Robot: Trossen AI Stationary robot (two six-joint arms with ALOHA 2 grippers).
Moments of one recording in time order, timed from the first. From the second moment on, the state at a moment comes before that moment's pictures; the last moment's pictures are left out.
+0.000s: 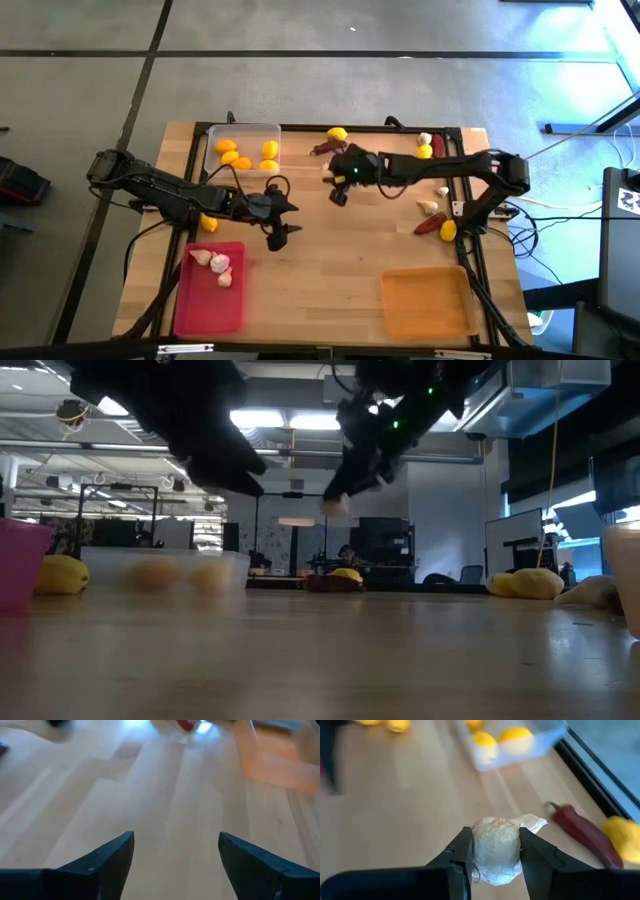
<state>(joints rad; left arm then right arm) -0.14 1.30 0.66 0.02 -0.24 -0.34 -0.17 1.66 1.16 -0.18 0.15 0.05</state>
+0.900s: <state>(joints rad) -0.13 1.30 0.43 0.67 -0.45 -0.74 0.19 1.66 1.16 0.01 0.38 -0.33</state>
